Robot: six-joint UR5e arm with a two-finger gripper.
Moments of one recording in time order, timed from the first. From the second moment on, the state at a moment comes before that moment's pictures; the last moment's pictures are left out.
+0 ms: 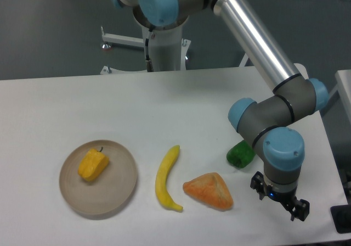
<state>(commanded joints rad) 2.32 -2.53 -0.73 -1.19 1.66 1.21</state>
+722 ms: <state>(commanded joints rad) 2.29 -2.39 -0.89 -1.20 1.66 1.16</state>
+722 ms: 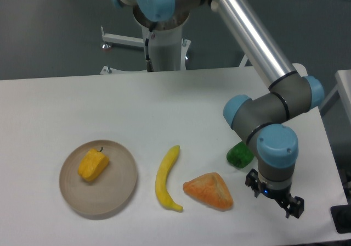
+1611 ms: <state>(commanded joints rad) 1.98 -2.07 -1.32 -1.33 1.54 0.60</state>
